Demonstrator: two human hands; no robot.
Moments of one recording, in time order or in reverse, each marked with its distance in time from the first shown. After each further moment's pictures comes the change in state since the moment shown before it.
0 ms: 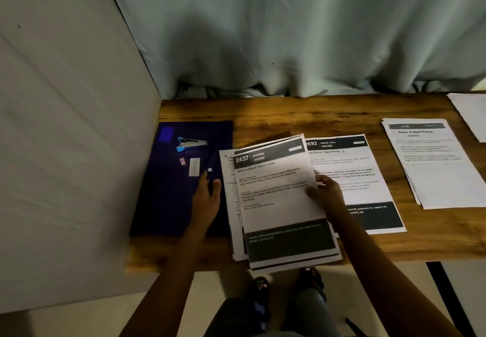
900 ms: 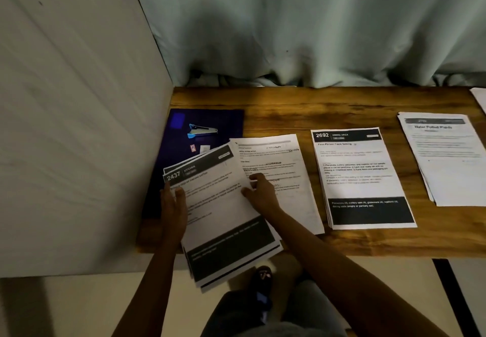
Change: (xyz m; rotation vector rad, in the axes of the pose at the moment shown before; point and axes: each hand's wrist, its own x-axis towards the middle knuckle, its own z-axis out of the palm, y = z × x) left_hand -0.034 -0.071 -0.062 -0.132 0.277 0.011; right_hand -0.055 -0.037 0.146 -0.142 -0.272 -0.115
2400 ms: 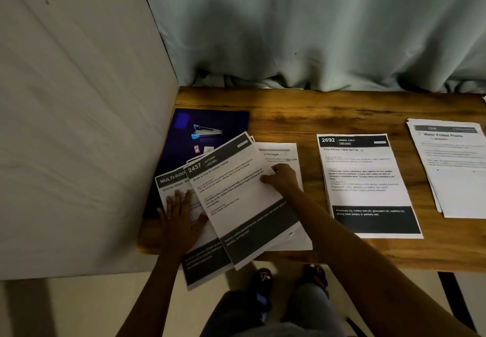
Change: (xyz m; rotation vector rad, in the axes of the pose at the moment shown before) left_hand -0.002 -0.031 -0.001 0.841 -0.249 0.178; right_hand 0.056 0.001 -0.047 -0.146 0.033 0.073
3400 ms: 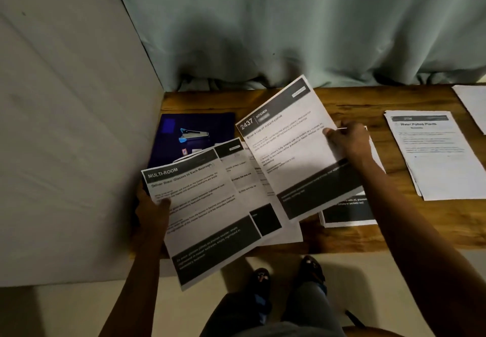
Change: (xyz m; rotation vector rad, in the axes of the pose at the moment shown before) left_hand 0.016 0.012 -0.052 -0.707 0.296 -0.390; right_hand -0.025 0.009 -0.173 0.042 0.447 -0.143
